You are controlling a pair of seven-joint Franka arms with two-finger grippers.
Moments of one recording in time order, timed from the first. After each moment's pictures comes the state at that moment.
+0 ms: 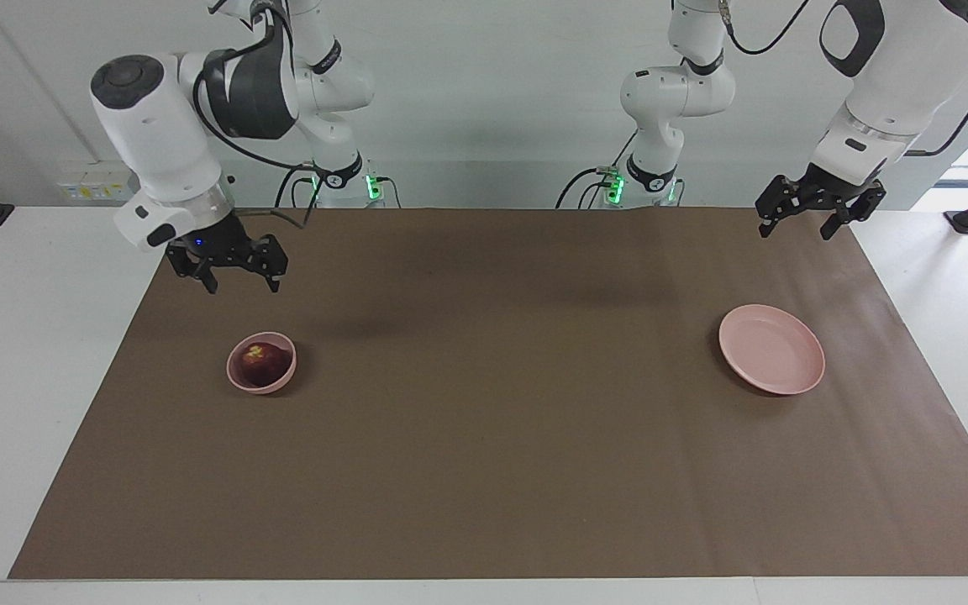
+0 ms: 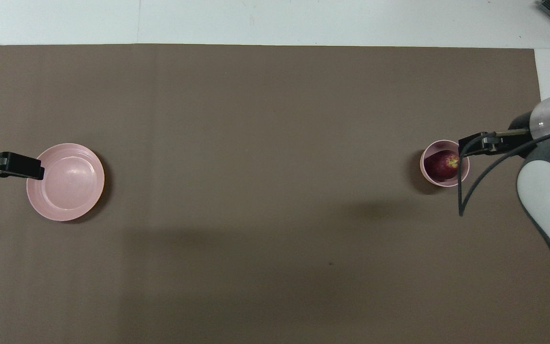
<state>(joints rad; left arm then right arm) 0.01 -0.07 -0.04 -1.70 0.00 1.61 0.08 0.11 0.03 -0.12 -1.71 -0.01 1.75 0.00</state>
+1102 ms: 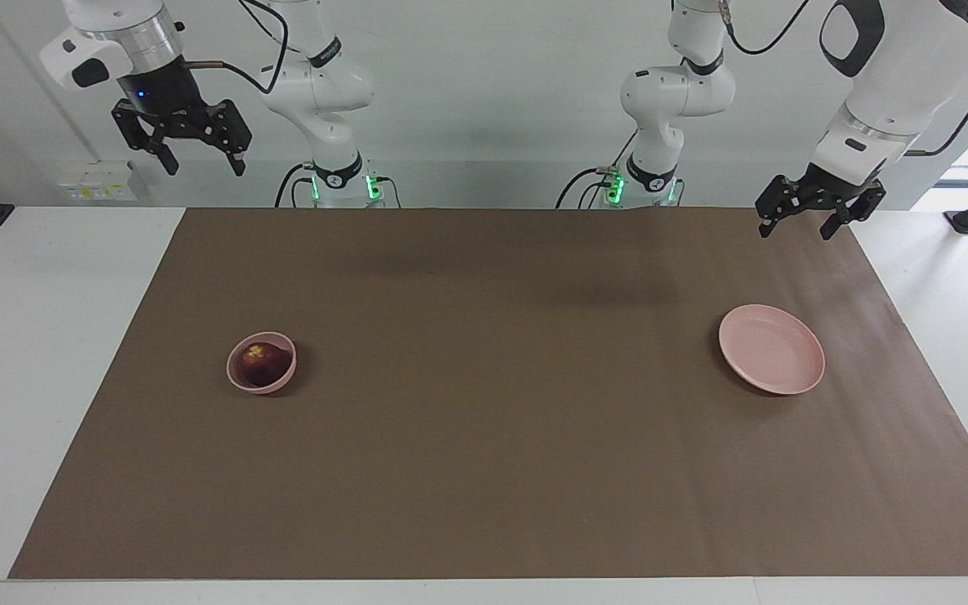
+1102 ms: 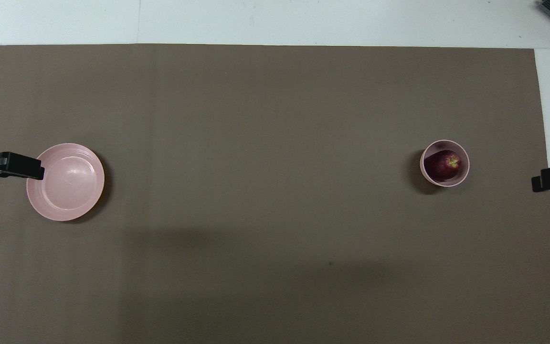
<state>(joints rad) 0.01 -0.07 -0.04 -1.70 0.00 1.61 0.08 0.09 -0.11 -0.13 -1.53 0.00 1.41 0.01</state>
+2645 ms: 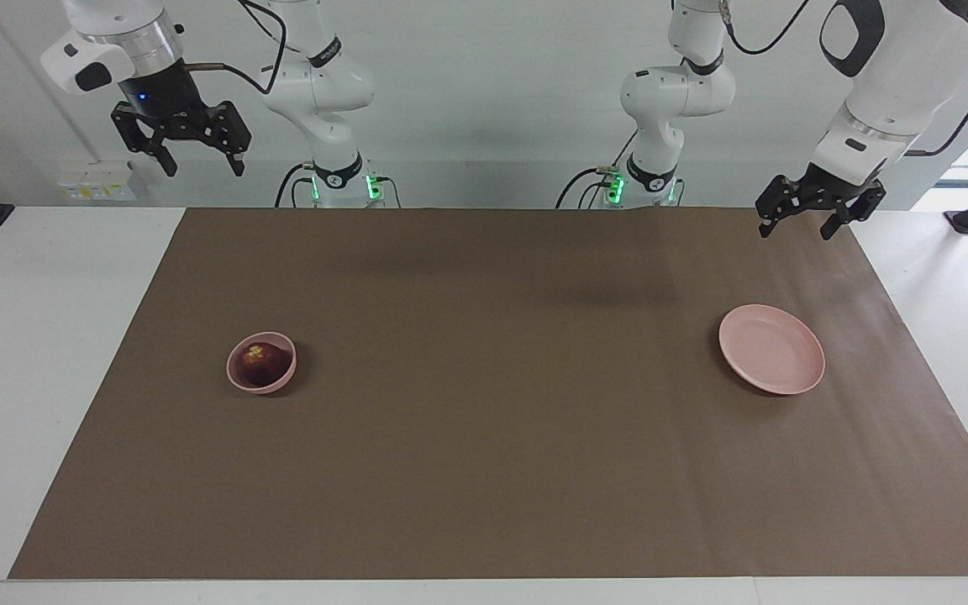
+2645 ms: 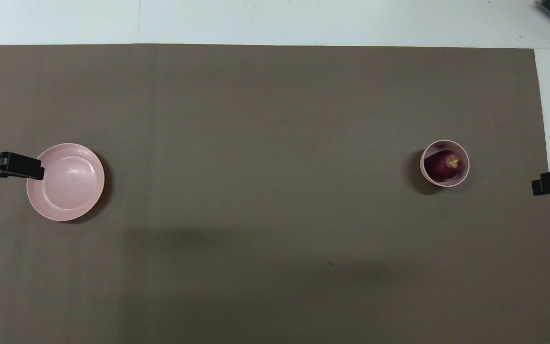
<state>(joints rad) 0.01 -0.07 -0.04 -1.70 0.00 1.61 0.08 0.09 -0.11 -0.13 -1.54 -0.01 1.41 -0.03</state>
